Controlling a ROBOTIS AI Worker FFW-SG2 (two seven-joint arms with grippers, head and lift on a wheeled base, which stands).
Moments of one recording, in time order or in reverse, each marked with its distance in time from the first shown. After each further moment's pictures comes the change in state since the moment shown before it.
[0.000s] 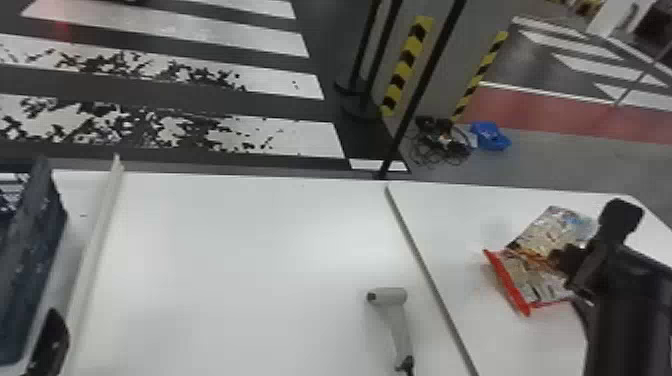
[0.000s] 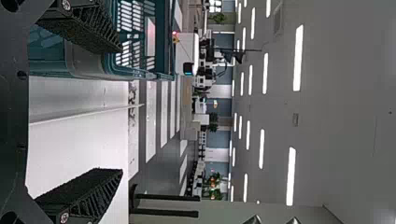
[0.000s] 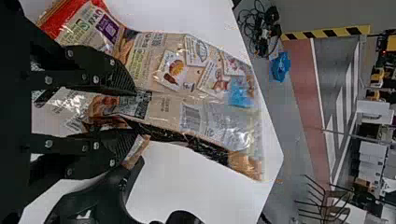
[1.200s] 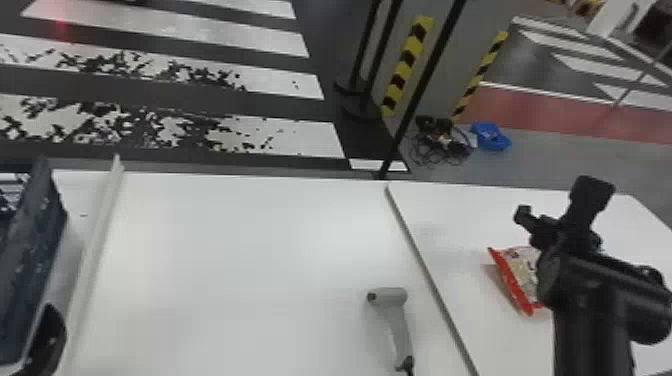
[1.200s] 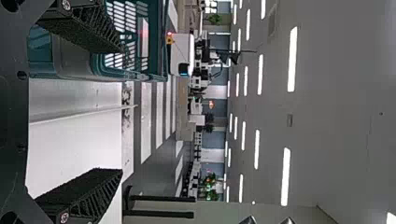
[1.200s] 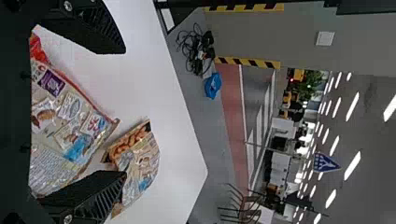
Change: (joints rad) left arm 0.003 -0.001 0.005 -0.017 0.002 -0.009 0.000; right arm 0.124 0.084 0.160 -0.160 -0.011 -0.312 -0.070
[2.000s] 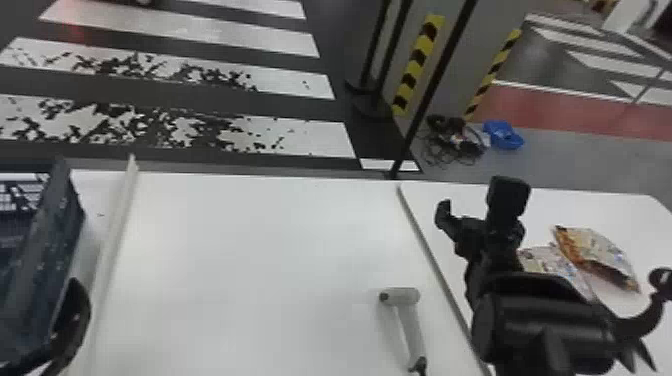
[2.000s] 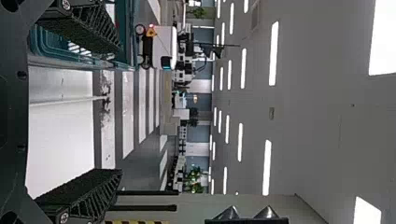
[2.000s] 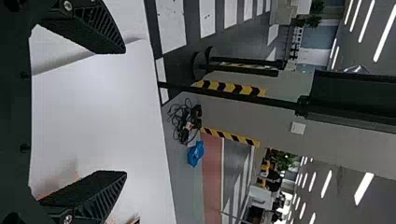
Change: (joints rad) left arm 0.016 -0.003 -0.009 -0.110 -0.017 0.019 -0.003; right arm 0.225 0.168 0.312 -0.340 0.034 0.005 -0.053
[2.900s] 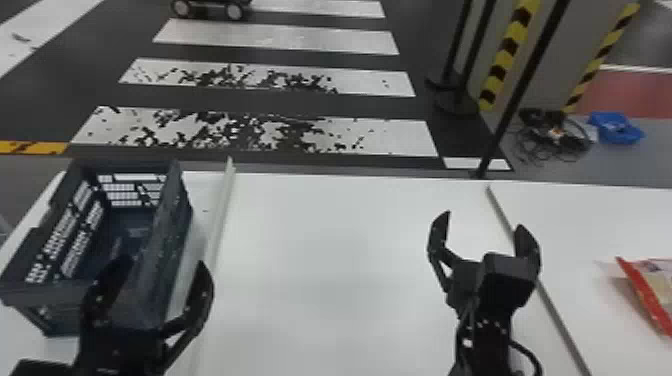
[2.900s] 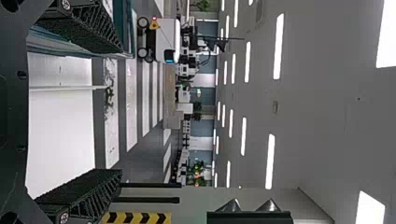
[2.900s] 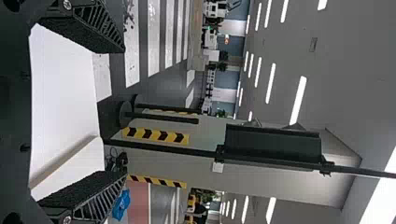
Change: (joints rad) left arm 0.011 0.002 -0.025 -0.068 -0.016 0.084 0.016; right arm 0.274 0.056 0.396 0.070 0.132 -0.681 -0.215
